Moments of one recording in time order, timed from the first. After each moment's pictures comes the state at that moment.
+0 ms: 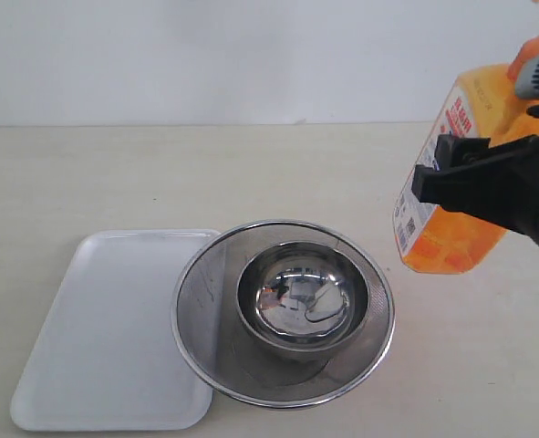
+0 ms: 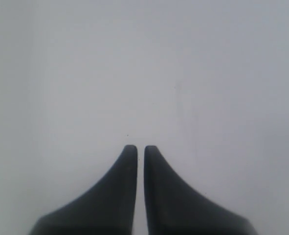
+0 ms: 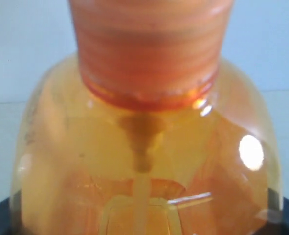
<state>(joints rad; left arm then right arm) -0.36 0.14 -0.72 1.75 0.15 -1.37 0.84 1.15 -0.45 1.24 -0.80 -0.83</state>
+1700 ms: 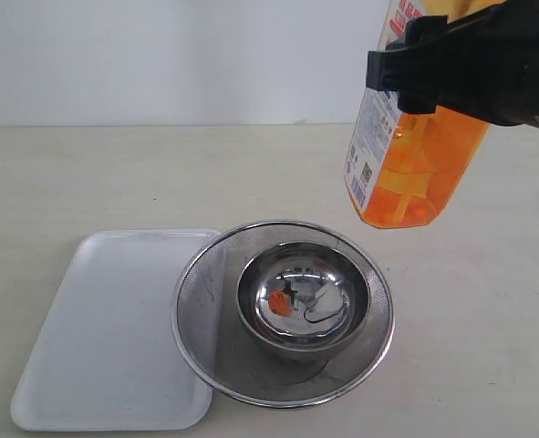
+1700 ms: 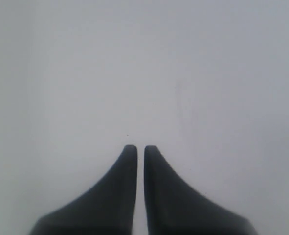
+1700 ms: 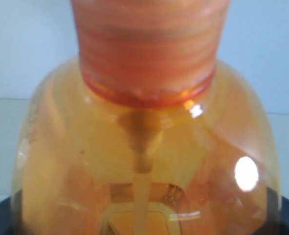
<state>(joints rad) -0.36 0.14 -0.72 1.75 0.15 -1.37 0.84 1.11 -0.81 1.77 -0.59 -1.53</state>
